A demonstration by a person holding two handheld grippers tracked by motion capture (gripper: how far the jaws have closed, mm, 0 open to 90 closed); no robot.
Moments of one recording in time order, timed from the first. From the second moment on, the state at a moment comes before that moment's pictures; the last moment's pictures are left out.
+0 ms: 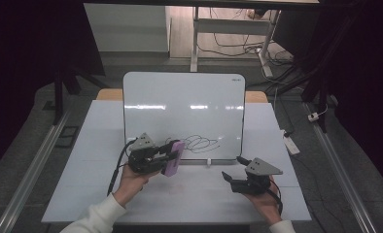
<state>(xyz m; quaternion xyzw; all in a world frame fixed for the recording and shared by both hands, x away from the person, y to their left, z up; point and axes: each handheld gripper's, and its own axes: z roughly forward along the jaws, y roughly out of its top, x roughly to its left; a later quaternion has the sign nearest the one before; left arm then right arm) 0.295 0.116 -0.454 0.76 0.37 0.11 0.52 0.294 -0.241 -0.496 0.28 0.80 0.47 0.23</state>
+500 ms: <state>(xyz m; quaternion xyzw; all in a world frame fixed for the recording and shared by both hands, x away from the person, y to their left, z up) 0.300 0.100 -0.455 0.76 0.37 0.09 0.52 0.288 -0.213 -0.498 0.26 0.81 0.48 0.21</state>
